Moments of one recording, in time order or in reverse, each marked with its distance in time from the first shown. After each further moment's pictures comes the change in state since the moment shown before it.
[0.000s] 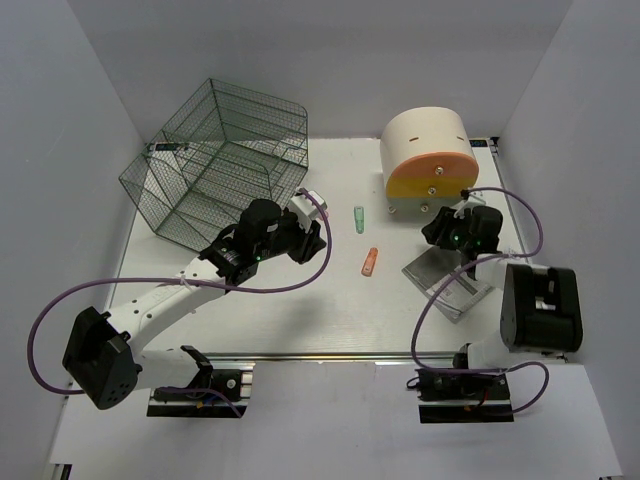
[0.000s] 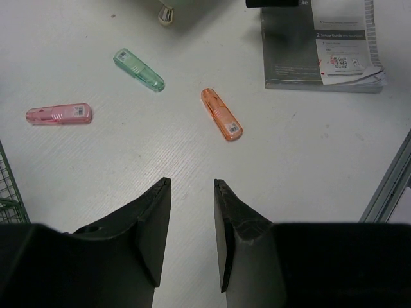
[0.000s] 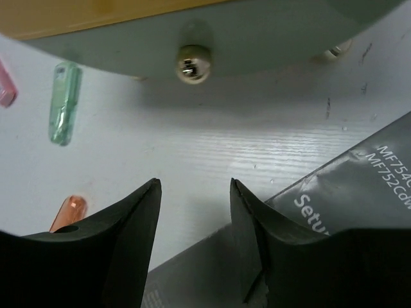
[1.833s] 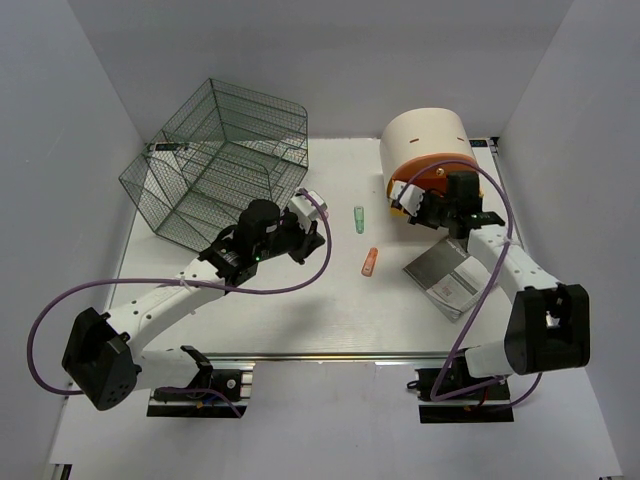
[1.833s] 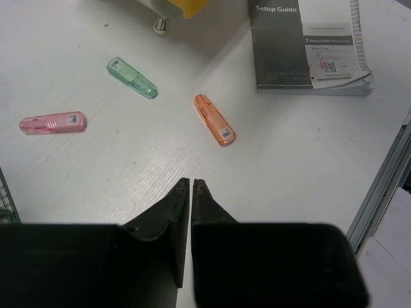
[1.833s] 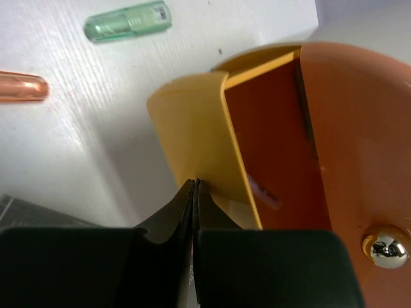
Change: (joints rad) left arm 0.000 -0.006 -0.009 0.031 0.029 -0.004; right arm 0.211 -0.065 0.397 -0.642 -0.094 -1.307
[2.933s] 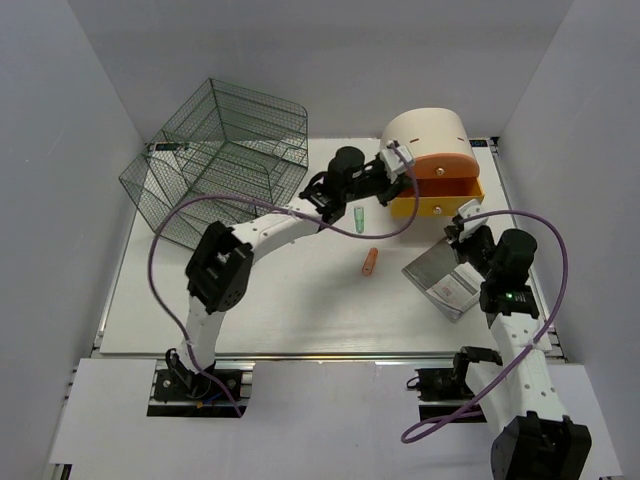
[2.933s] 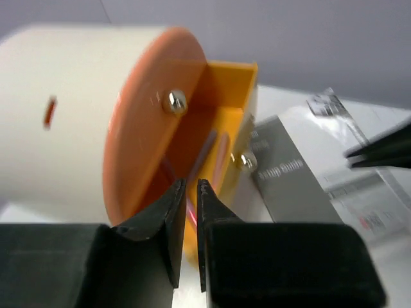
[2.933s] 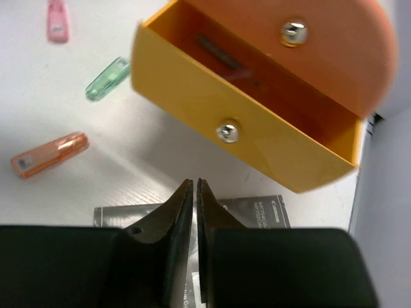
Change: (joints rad) left arm -0.079 0.893 0.869 0.352 0.163 0.189; right arm -0.248 -0.655 -0.464 0.269 -0.050 0.694
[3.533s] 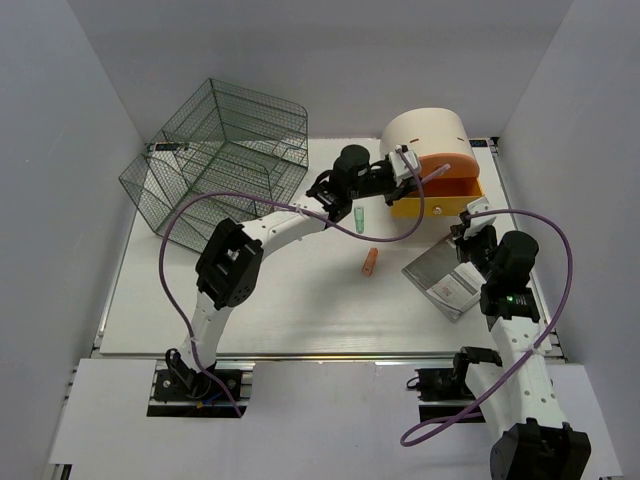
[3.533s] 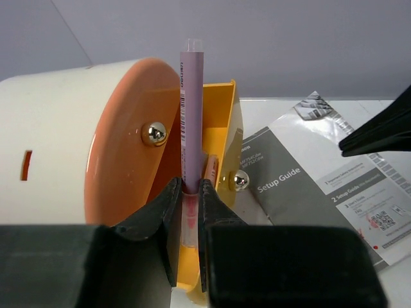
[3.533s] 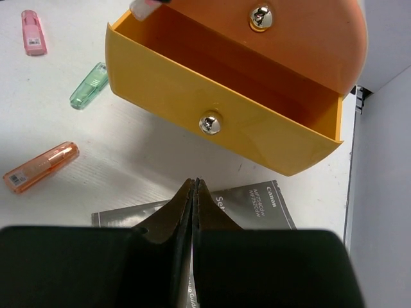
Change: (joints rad) left arm 0.003 0.022 0.016 0.023 0.133 0.051; right arm 0.002 -0.014 0.001 -0.009 0.060 0.051
